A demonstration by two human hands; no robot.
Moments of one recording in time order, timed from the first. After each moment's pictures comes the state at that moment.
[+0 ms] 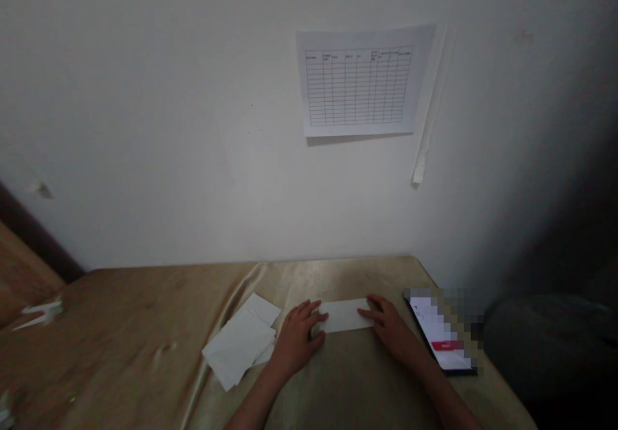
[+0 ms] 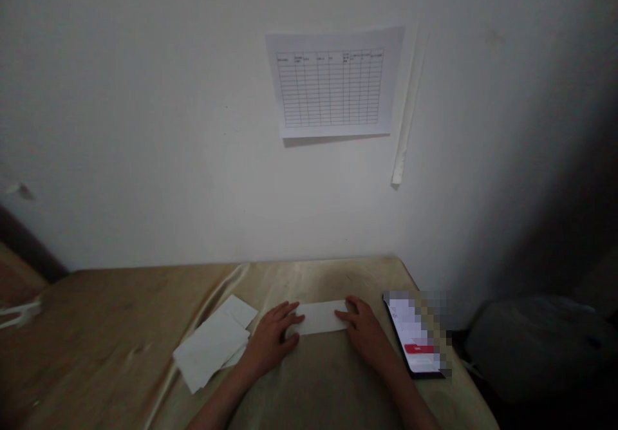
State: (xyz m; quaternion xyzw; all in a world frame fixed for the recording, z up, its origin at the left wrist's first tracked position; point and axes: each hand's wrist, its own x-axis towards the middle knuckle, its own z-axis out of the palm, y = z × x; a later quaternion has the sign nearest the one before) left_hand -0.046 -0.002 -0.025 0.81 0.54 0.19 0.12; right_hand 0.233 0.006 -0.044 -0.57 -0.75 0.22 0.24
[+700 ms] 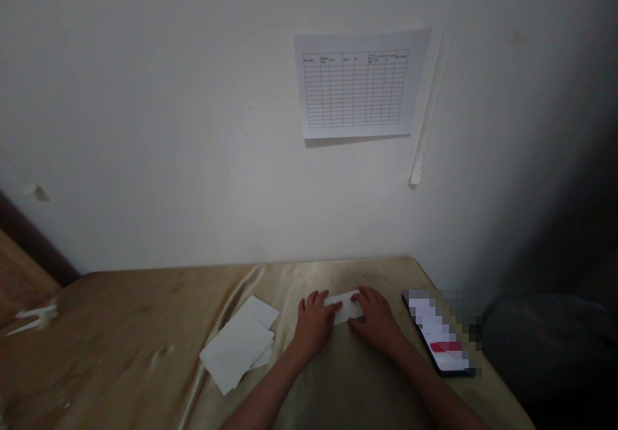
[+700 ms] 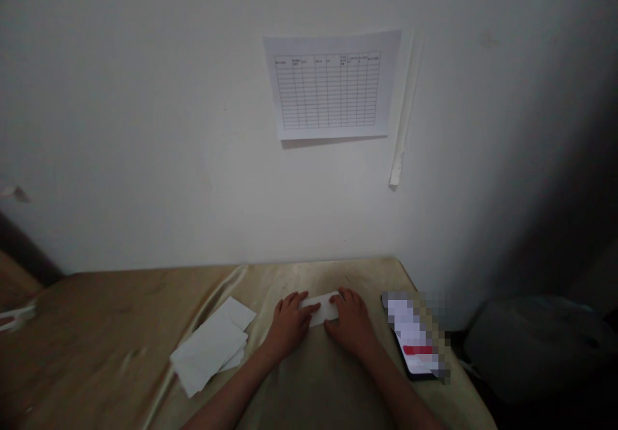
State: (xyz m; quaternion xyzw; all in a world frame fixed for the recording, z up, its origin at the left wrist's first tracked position) left_hand 0.001 0.024 -0.024 0.79 0.59 0.15 0.08; right_hand 0.197 0.023 -0.028 -0.61 -0.75 0.12 0.20
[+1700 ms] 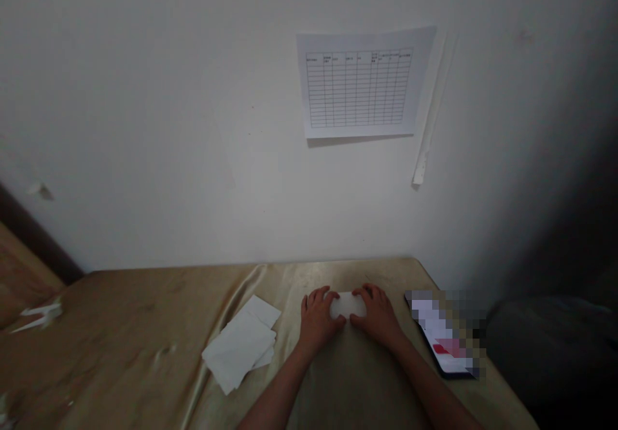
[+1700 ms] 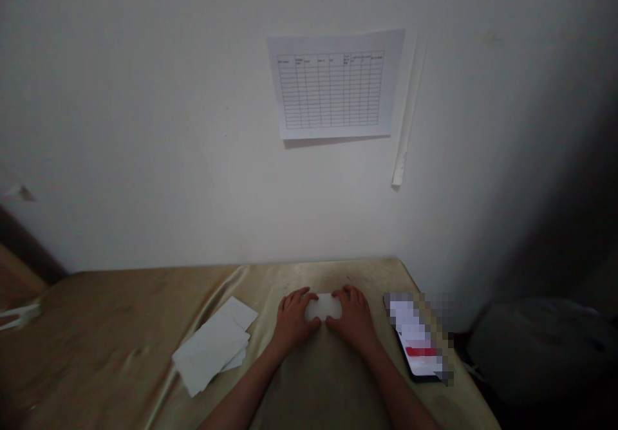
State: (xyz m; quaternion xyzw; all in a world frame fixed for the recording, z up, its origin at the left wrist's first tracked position) left_hand 0.010 0.032 -0.029 0.75 0.62 0.20 0.11; right_hand 0.196 0.040 -0.040 -0.64 -0.72 0.14 0.22
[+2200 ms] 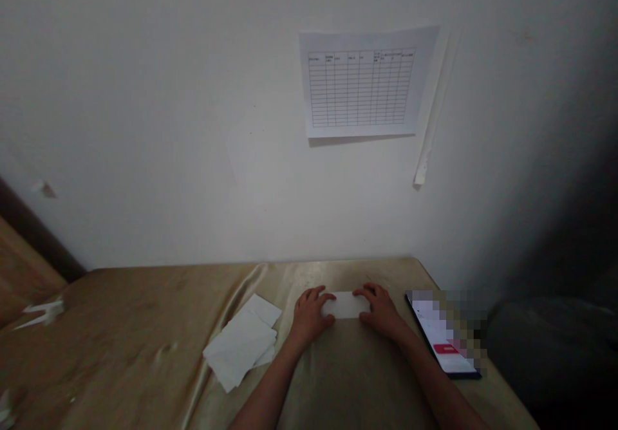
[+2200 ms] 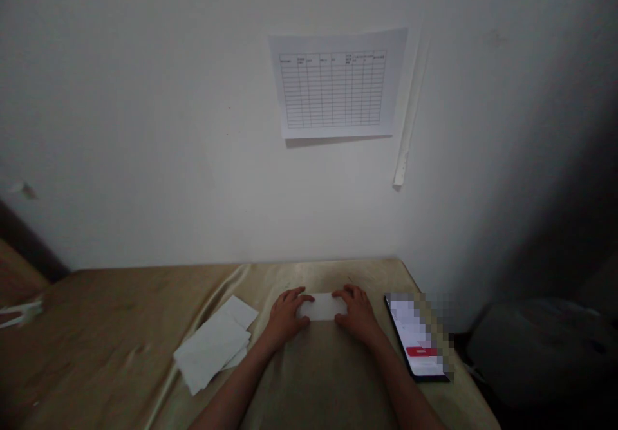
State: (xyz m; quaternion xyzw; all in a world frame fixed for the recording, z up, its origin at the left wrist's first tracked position) left_hand -0.017 0.043 -0.026 0.76 0.61 0.15 0.16; right_hand 0.216 0.056 -0.047 -0.61 -0.74 0.21 0.19
